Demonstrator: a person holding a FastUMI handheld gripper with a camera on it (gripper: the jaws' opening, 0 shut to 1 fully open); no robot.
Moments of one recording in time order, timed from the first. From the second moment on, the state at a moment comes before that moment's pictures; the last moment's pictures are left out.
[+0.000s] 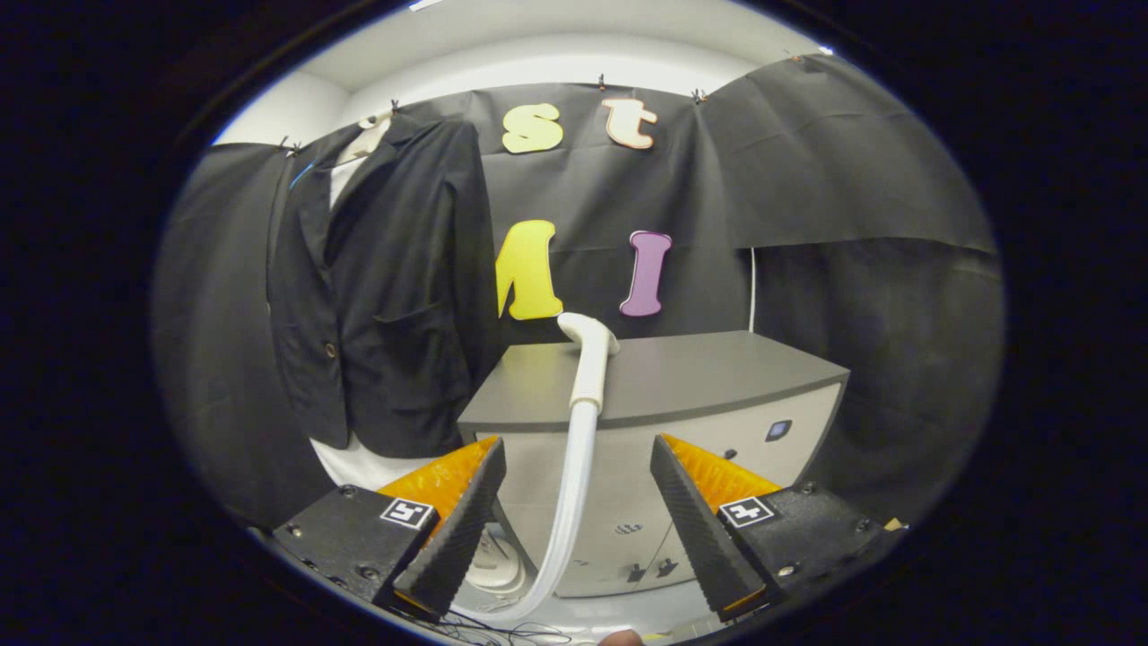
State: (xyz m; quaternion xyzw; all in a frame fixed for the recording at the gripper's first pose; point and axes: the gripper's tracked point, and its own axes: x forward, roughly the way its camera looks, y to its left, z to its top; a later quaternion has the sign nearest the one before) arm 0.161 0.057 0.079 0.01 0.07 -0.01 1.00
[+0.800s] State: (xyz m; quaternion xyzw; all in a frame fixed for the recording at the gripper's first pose) arm 0.343 0.044 0.070 0.03 0.23 0.02 0.97
